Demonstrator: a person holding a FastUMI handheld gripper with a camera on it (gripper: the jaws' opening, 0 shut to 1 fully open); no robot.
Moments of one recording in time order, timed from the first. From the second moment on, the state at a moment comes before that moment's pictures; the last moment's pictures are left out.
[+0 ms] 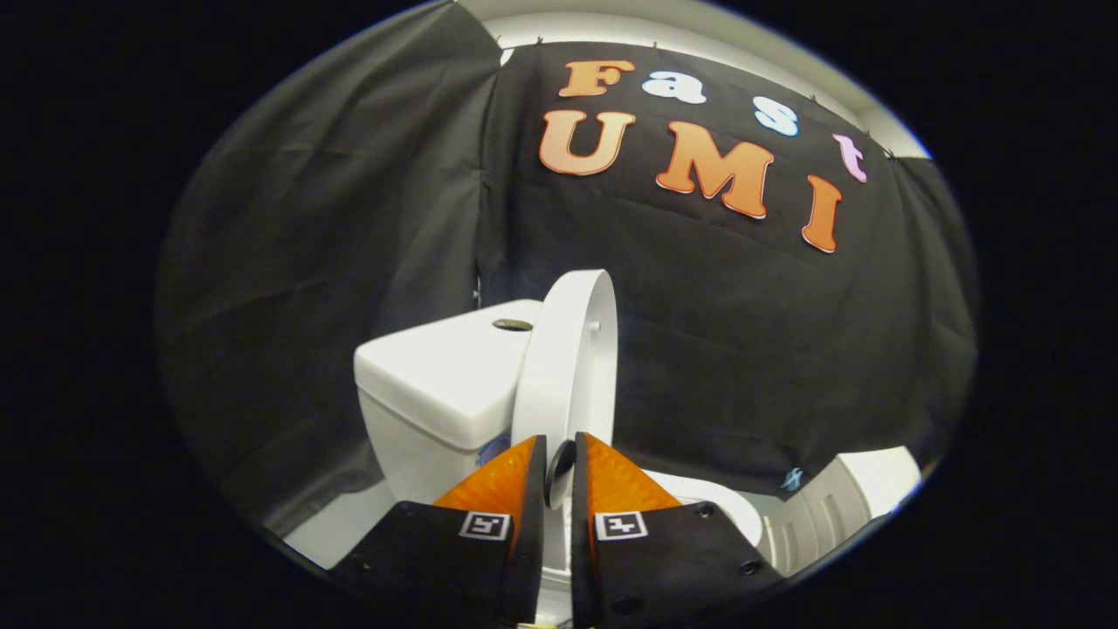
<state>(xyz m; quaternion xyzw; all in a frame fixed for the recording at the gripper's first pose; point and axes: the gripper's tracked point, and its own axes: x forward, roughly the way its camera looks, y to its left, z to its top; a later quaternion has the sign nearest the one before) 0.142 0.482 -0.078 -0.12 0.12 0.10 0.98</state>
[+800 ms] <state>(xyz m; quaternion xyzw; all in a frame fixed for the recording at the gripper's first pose) 0.162 0.307 0.040 -0.07 0.02 0.06 1.00</state>
